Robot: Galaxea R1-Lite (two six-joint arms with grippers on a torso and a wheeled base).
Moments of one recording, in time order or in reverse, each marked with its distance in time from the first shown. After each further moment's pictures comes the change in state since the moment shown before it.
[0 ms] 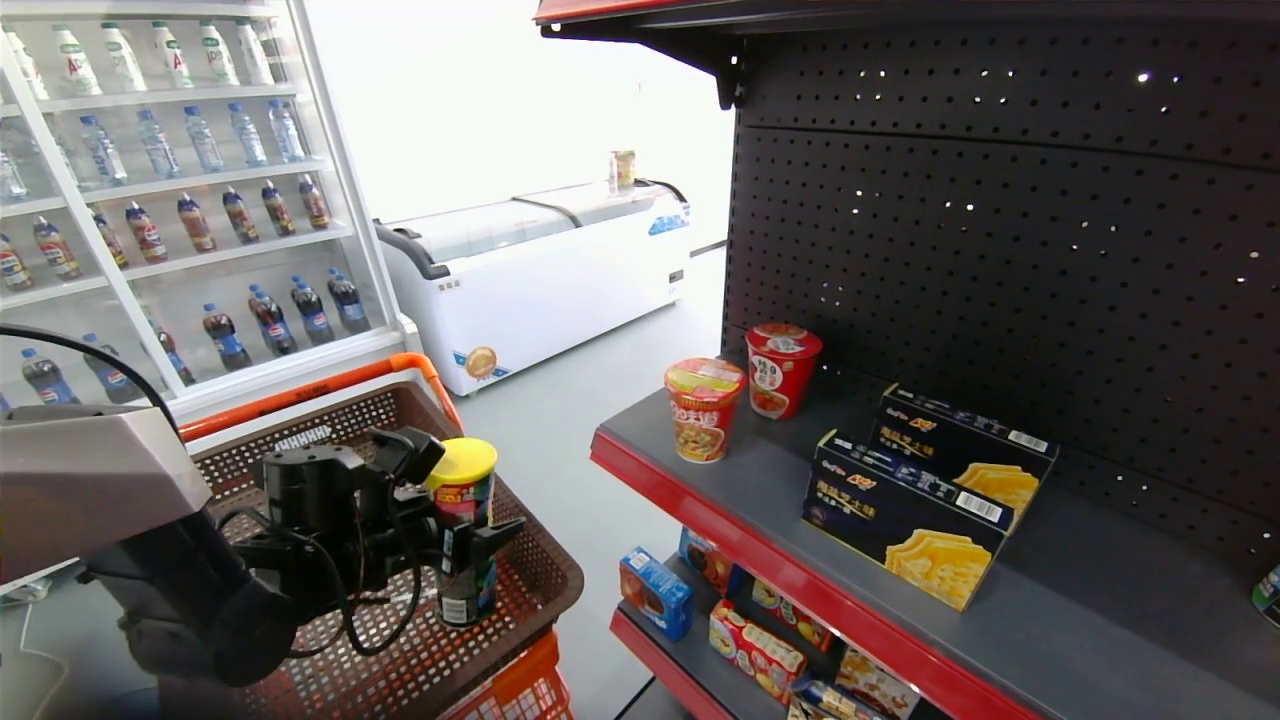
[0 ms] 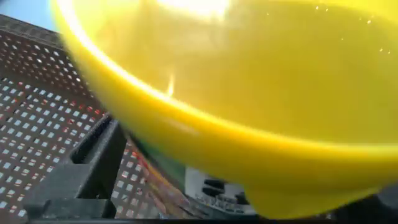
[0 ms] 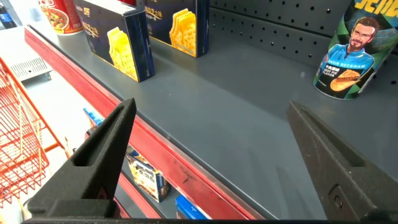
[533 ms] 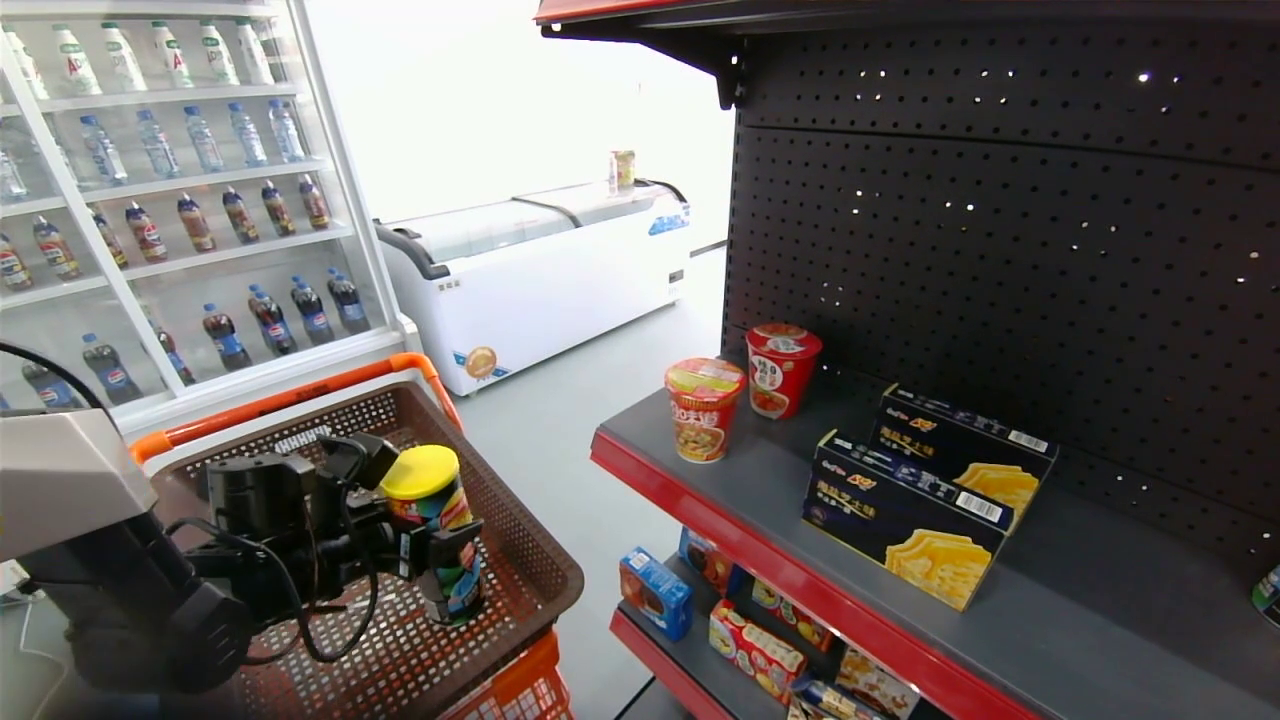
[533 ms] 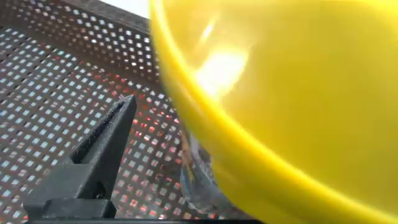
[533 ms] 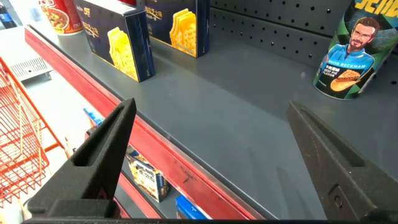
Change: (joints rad) left arm 0.106 -0.023 0.044 0.002 -0.009 0.020; right arm 0.000 0.000 0.000 0.000 0.000 0.000
